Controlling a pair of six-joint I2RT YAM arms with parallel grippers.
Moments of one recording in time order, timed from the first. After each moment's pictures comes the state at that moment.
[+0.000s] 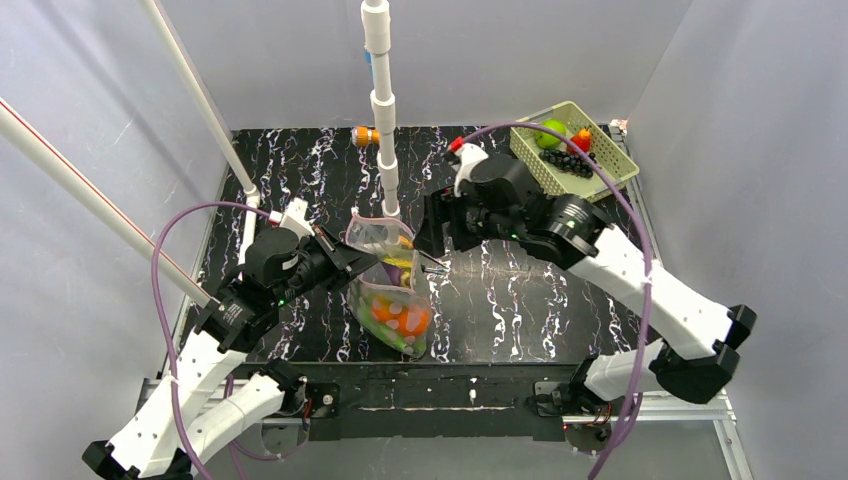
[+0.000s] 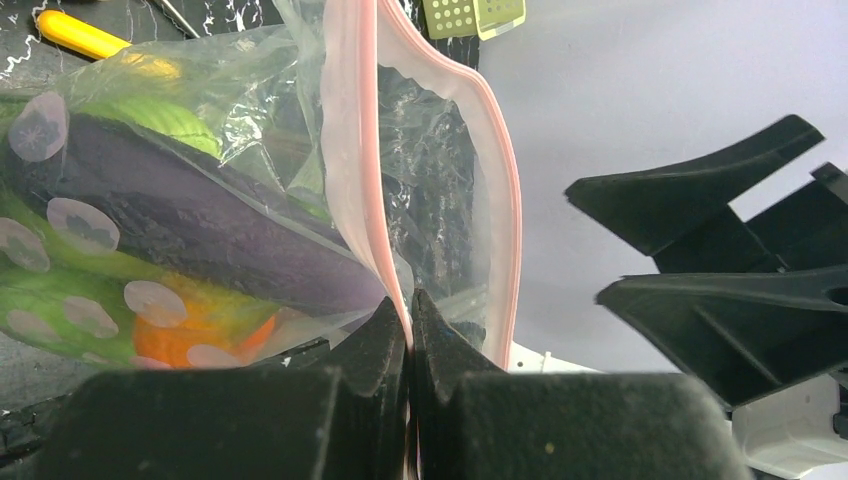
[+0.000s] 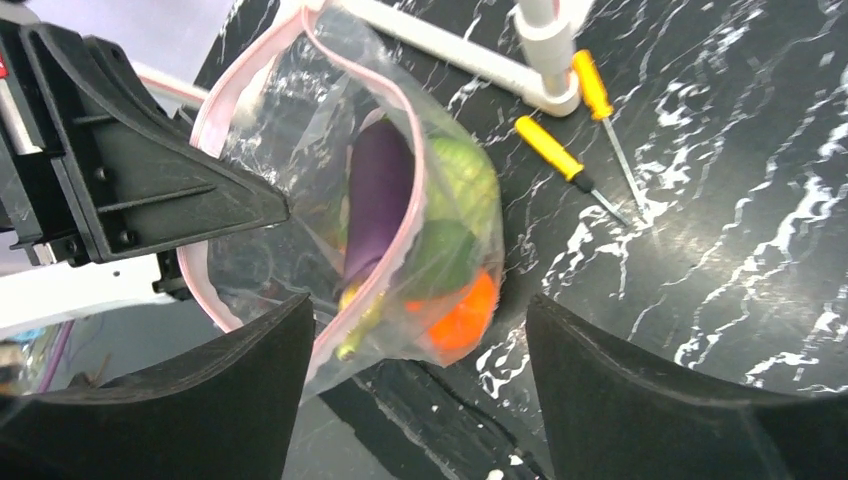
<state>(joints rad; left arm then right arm) -0.59 0.70 0.92 -0.63 0.11 -1.12 0.96 1.32 1.60 -0.84 0.00 0.49</state>
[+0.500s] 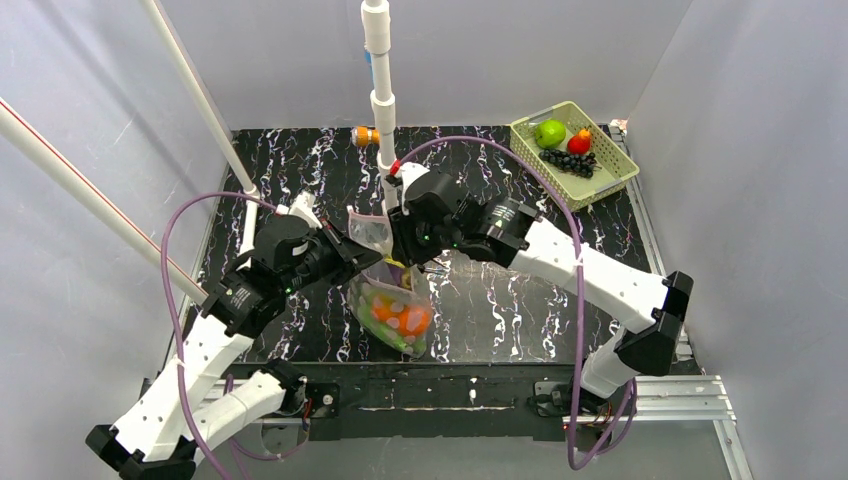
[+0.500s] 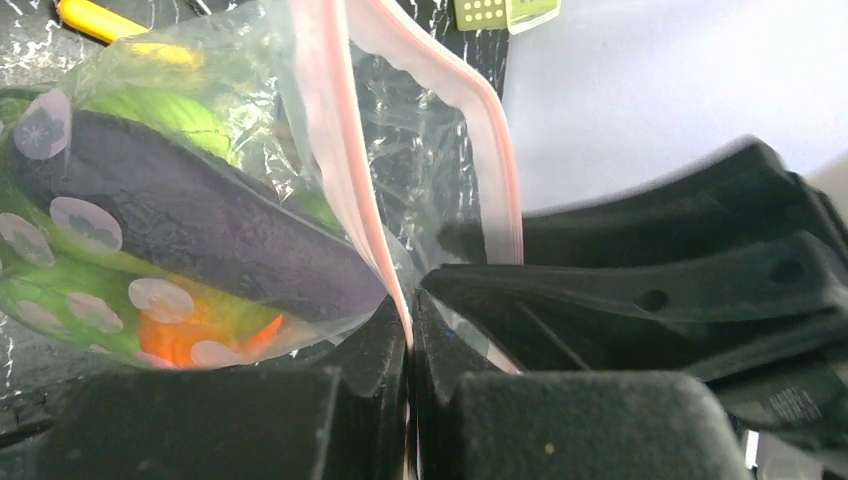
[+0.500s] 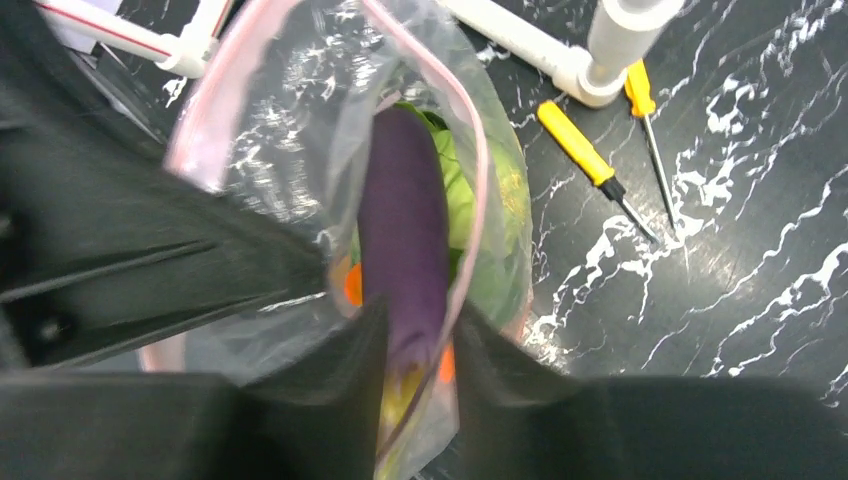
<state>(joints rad) -0.59 0.79 0.98 -0.68 0.11 -1.12 1.07 1.56 1.67 -0.82 0.04 0.45</state>
